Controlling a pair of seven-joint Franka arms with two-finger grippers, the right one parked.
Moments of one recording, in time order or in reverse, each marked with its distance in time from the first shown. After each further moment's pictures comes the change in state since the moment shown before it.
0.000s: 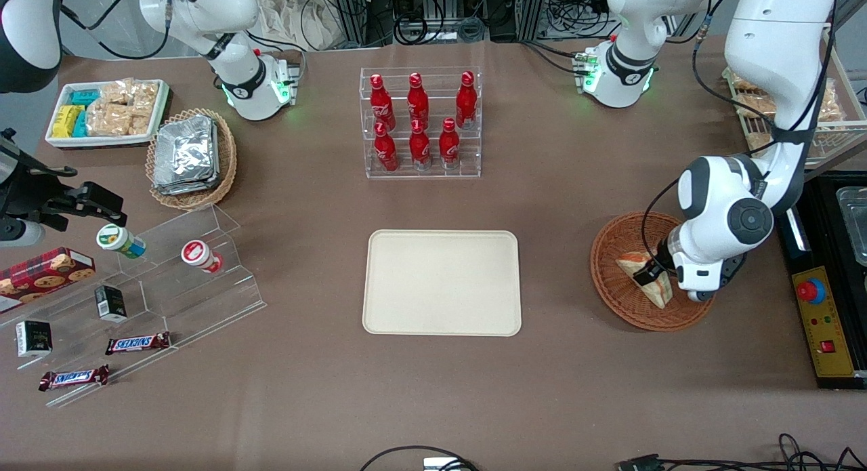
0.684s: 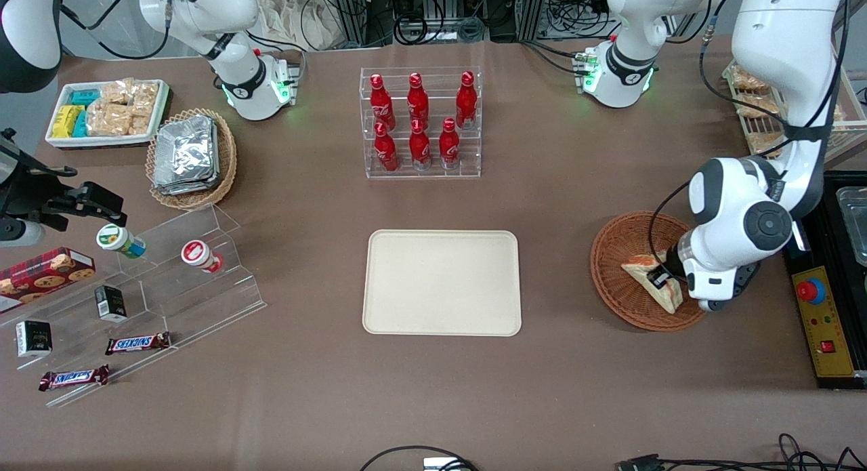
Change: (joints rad) arm -0.009 -0.014 -0.004 0.154 0.003 -0.172 0.052
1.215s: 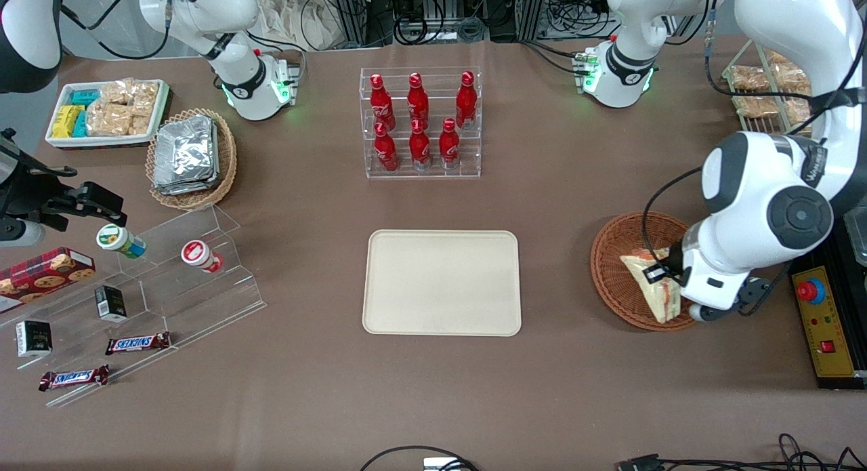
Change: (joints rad) arm -0.136 -0.009 -0.017 0.345 -0.001 -0.333 0.198
